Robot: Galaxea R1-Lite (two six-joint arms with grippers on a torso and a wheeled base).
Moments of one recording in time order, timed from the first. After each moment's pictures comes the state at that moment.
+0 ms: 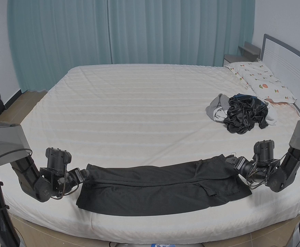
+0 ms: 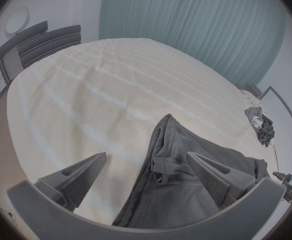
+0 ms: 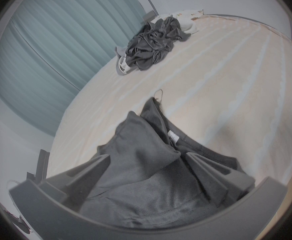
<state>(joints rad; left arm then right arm) -0.16 2.09 -0.54 -0.81 0.19 -0.61 0.12 2.09 -0.53 -0.96 -0.02 0.75</state>
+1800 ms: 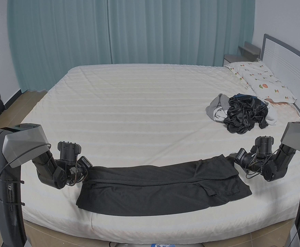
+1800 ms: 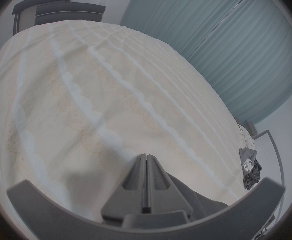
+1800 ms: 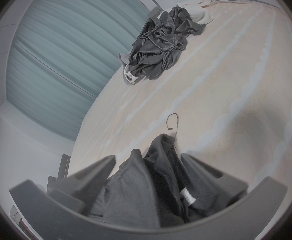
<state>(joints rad) -0.12 2.37 -0.85 -0.81 0.11 -0.87 -0.02 2.38 -0.81 -1.02 0.23 0.75</state>
